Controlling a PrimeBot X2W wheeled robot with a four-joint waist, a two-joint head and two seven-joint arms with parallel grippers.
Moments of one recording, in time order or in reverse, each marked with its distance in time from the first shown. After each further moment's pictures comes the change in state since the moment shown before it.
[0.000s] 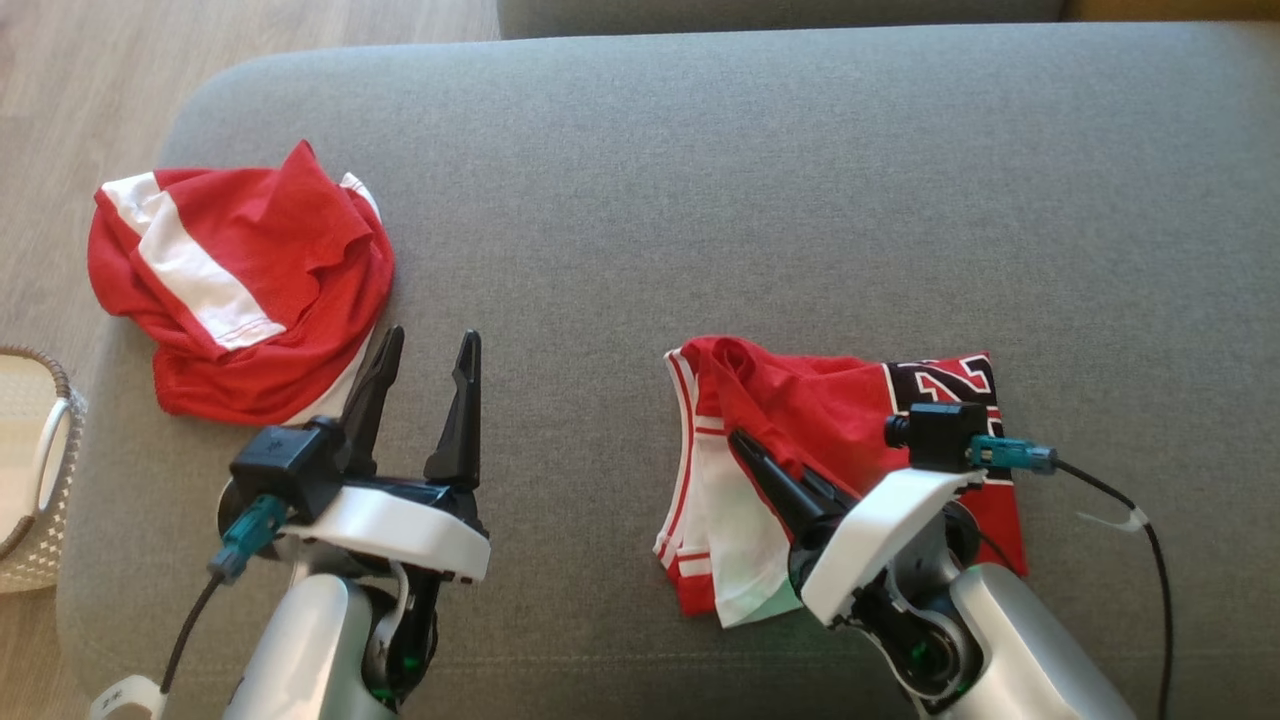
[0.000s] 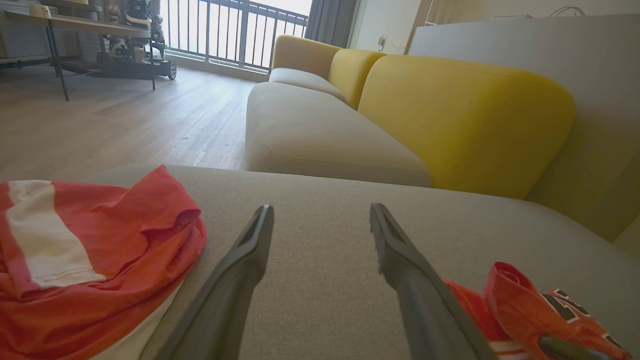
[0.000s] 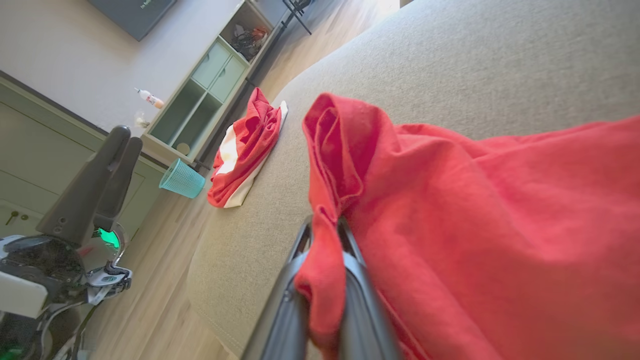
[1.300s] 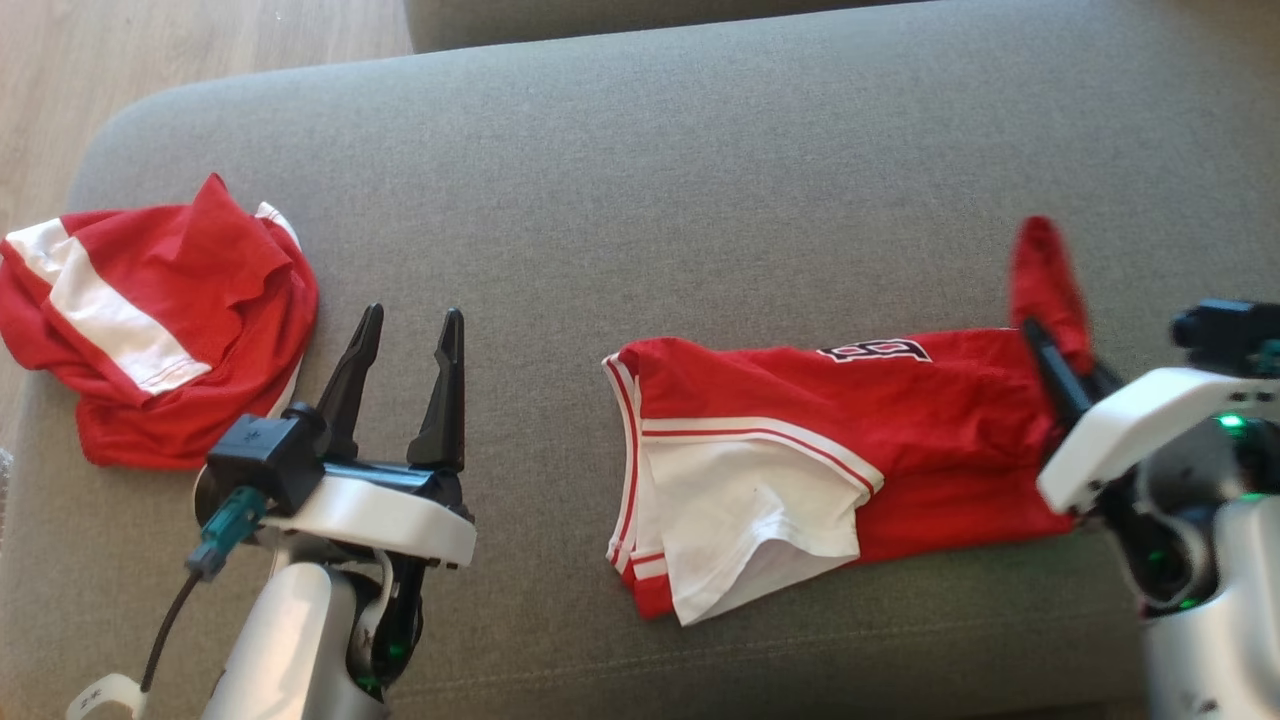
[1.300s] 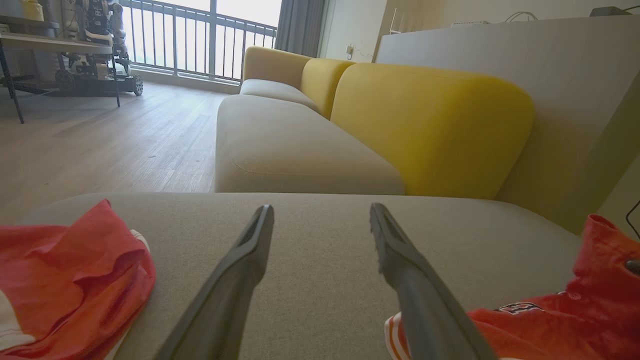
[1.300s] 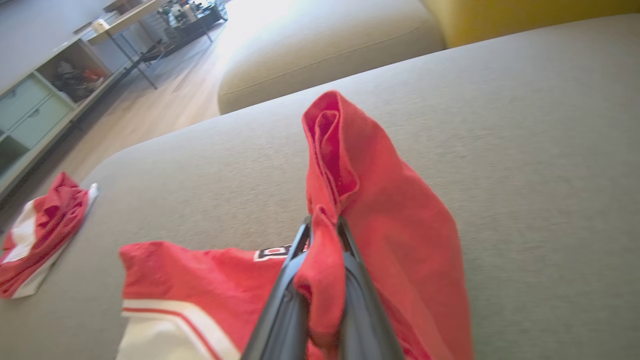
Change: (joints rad) left arm -0.007 0.015 0.013 -0.044 0.007 0.006 0.000; right arm -0.019 -0.066 -0.498 -0.144 -0.334 0.000 0.212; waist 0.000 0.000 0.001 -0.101
